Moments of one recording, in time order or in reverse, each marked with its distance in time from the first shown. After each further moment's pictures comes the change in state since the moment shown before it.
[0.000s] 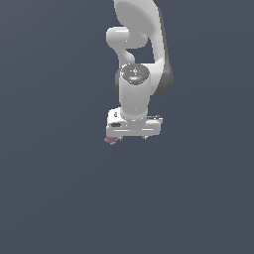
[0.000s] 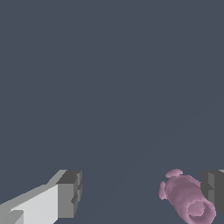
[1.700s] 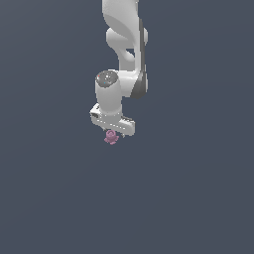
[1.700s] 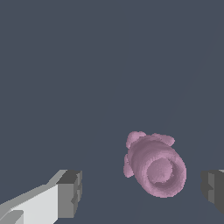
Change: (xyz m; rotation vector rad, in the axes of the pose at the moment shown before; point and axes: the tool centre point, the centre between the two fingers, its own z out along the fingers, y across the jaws) arm -0.073 0.085 0.052 -0.011 -0.003 0.407
